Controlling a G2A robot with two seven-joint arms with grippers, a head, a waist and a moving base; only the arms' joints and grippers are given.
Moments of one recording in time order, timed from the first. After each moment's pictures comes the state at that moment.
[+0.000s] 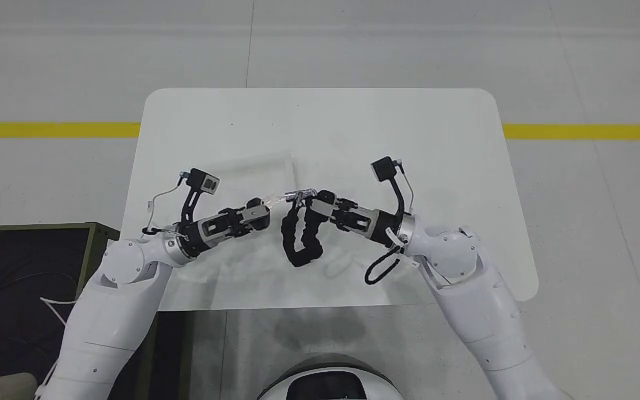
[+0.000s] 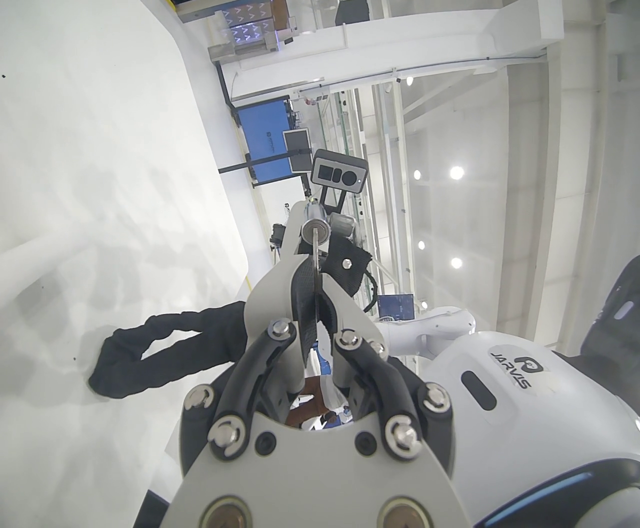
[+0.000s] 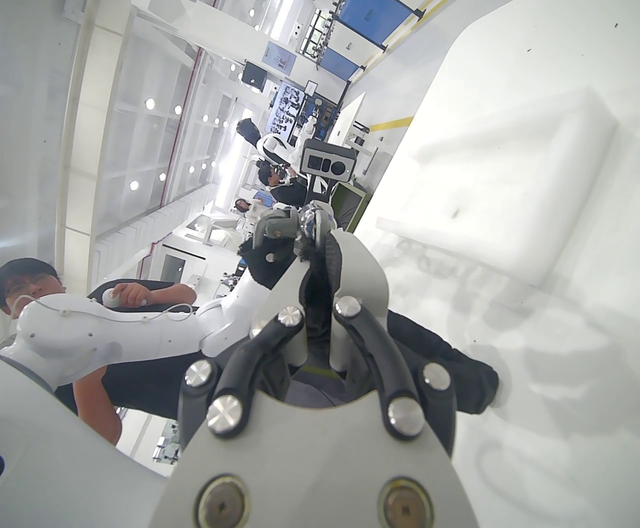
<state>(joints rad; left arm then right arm) 1.43 -0.99 -1.43 -1.62 -0.58 -0.40 -1.05 -1.27 -1.31 1.15 -1.68 -0.03 -0.34 0.78</state>
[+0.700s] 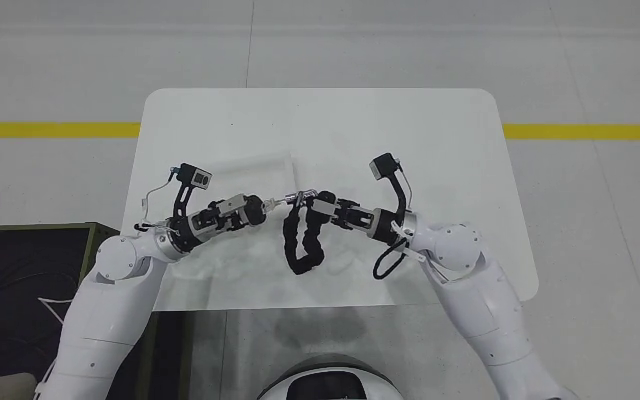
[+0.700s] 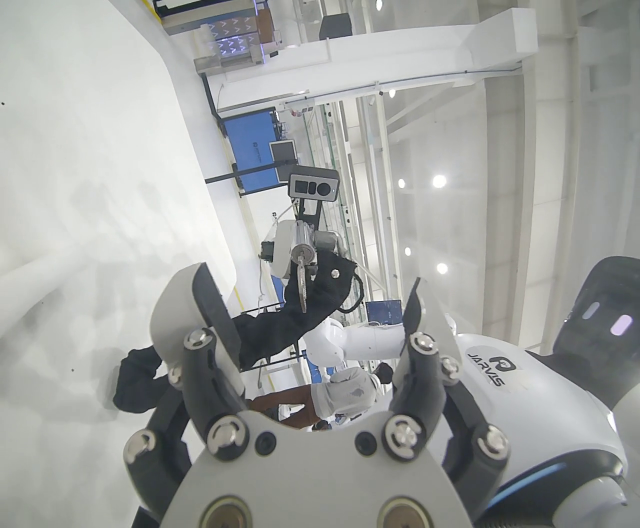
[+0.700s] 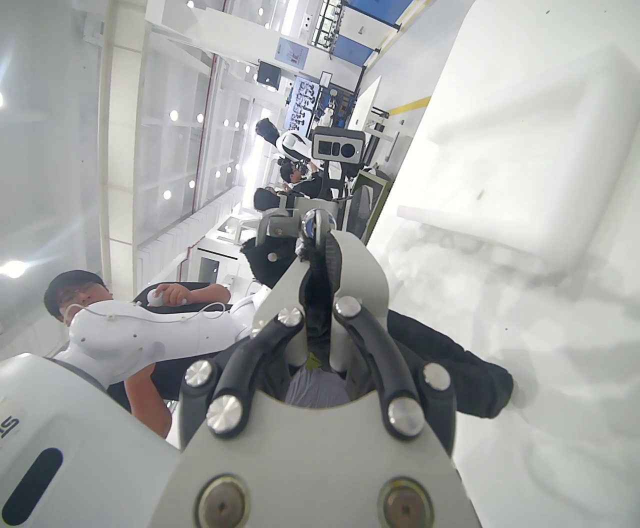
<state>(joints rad) 1.41 -1.00 -1.45 -1.58 -0.64 -0.41 -1.09 -1.24 -1.30 1.15 -1.64 0.12 -0.27 0.85</state>
